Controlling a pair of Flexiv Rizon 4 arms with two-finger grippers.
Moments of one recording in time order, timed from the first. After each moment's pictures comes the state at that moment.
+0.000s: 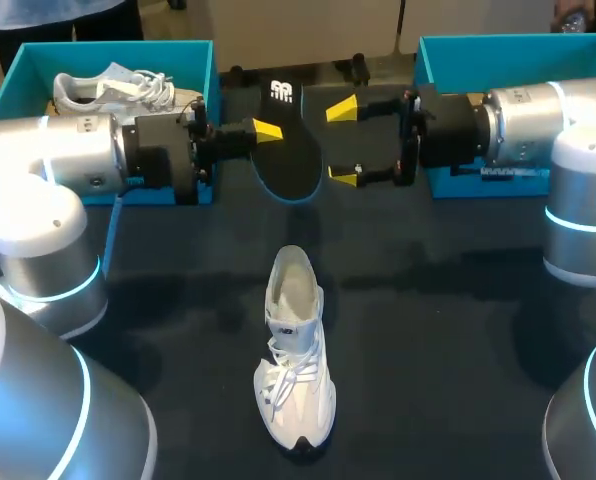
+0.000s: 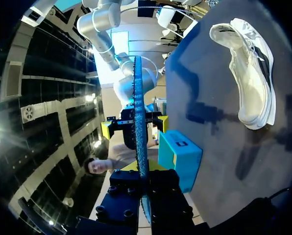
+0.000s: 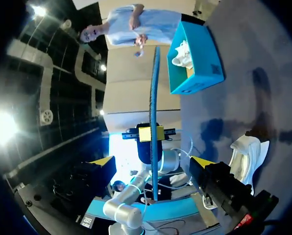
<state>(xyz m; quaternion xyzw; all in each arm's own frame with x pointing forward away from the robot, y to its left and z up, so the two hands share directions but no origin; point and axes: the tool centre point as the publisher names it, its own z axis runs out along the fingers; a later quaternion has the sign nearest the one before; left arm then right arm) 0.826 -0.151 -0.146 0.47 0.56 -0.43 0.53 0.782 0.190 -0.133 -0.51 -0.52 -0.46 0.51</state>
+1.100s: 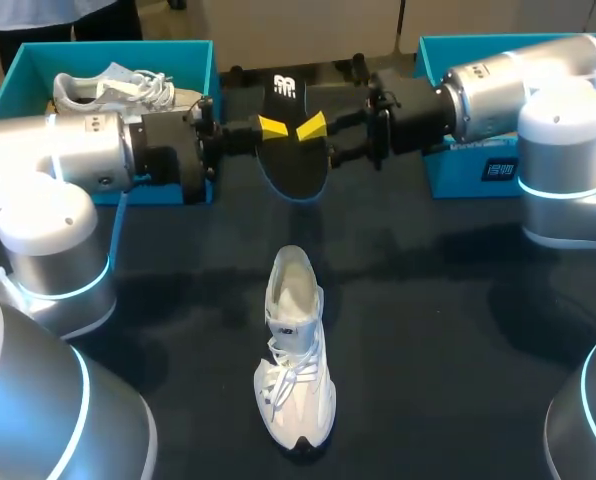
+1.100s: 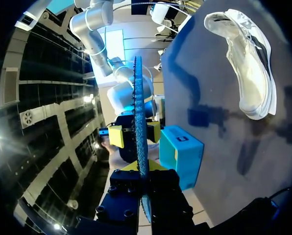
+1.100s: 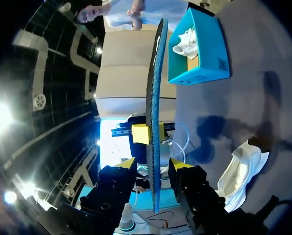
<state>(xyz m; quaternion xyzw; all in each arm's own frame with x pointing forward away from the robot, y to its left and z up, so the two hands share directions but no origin) 0.834 -0.156 -0.146 0.48 0.55 -0.41 0.55 0.786 0.221 -0.139 -0.47 -0.58 -0.43 0.51</state>
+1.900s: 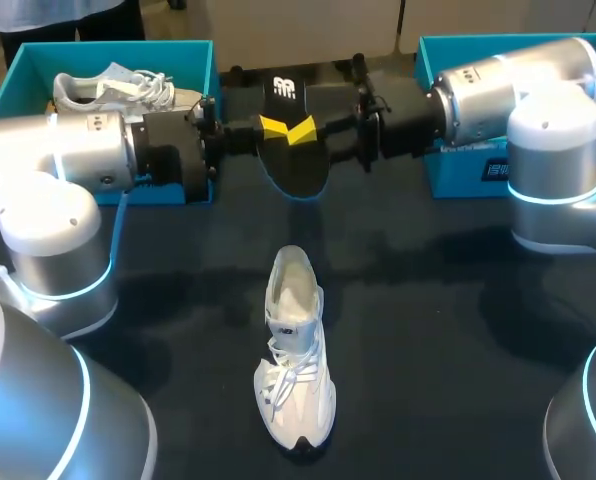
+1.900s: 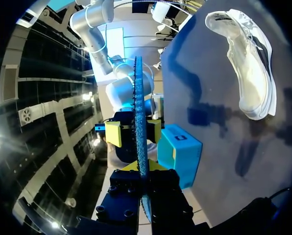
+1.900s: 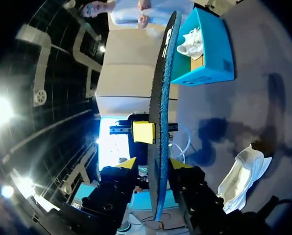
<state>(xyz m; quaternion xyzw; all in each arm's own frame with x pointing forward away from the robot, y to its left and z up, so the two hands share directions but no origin) 0.836 -0.157 -0.149 0.48 0.56 -0.40 0.54 0.783 0.234 -0.141 -0.47 -0.59 -0.44 0.50</state>
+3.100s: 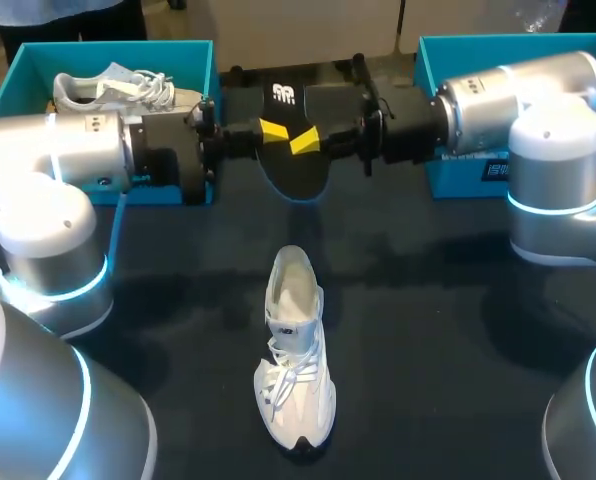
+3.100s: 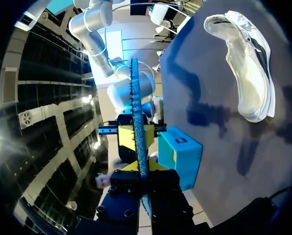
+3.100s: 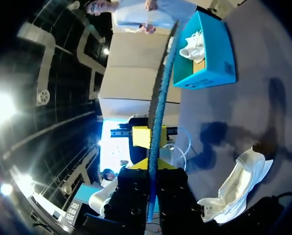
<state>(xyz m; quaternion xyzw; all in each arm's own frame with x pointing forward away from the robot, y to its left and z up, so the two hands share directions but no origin) 0.827 -0.158 -0.148 0.49 0.55 -0.41 0.54 0.782 0.231 -0.142 -0.46 -0.58 -0.46 0.49</state>
